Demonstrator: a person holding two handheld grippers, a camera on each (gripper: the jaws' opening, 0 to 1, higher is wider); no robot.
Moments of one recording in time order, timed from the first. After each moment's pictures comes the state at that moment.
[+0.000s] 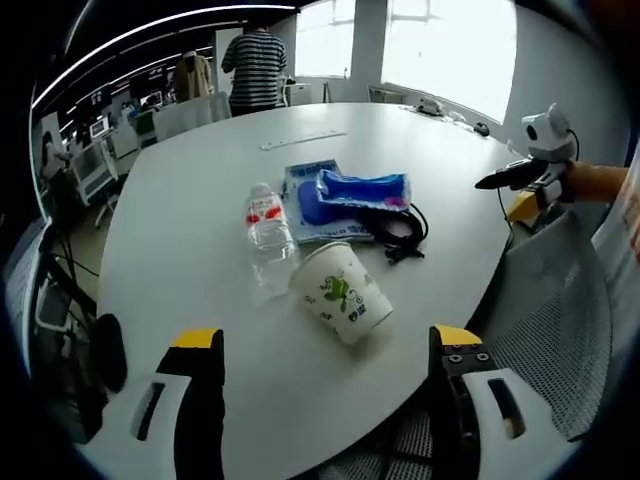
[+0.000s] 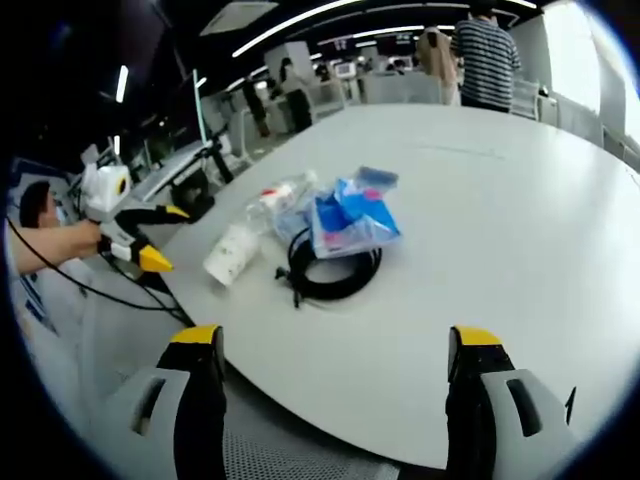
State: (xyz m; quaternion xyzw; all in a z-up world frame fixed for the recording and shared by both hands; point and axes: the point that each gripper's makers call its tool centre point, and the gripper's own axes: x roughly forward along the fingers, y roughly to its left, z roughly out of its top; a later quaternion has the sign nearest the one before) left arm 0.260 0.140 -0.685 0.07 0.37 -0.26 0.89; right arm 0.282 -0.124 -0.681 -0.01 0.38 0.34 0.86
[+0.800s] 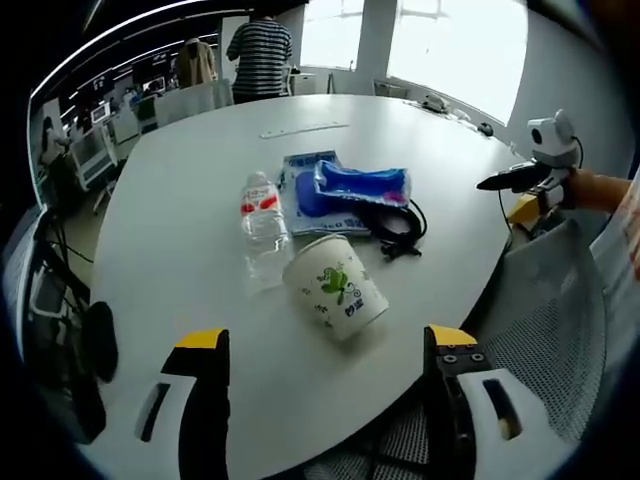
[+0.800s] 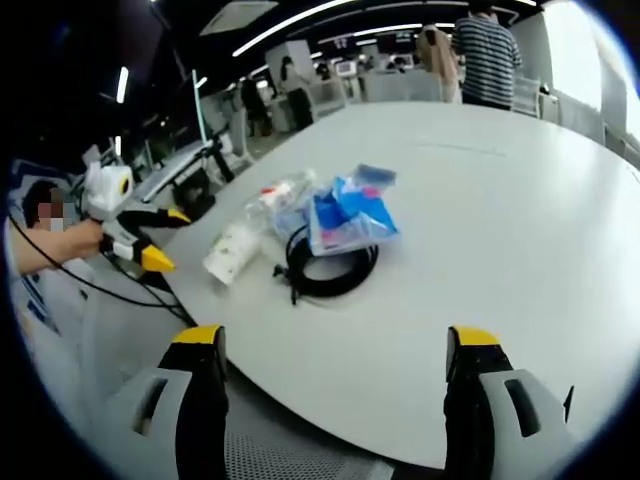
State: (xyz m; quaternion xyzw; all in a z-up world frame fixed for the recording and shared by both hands) left arm 0.258 0.135 -0.689 0.06 0.39 -0.25 0.88; right arm 0.282 -0.129 -0.683 -0.01 0.38 0.34 0.86
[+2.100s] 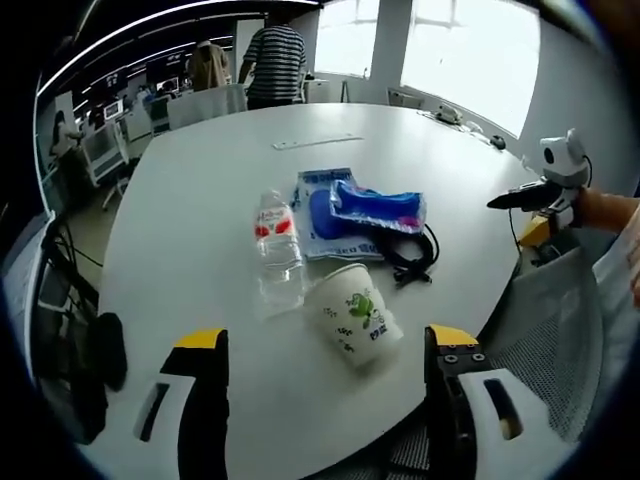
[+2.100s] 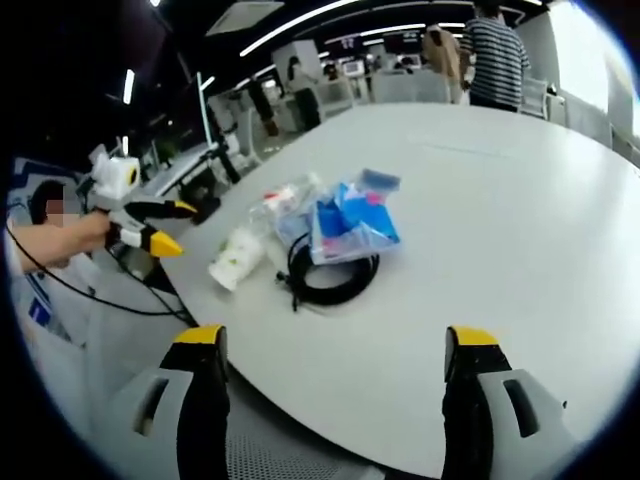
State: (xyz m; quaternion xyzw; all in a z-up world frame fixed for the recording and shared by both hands) left arm 0.282 0.133 -0.673 0.04 0.38 -0.23 0.90; right arm 0.295 -0.133 -0.683 -0.01 0.38 0.36 0.85
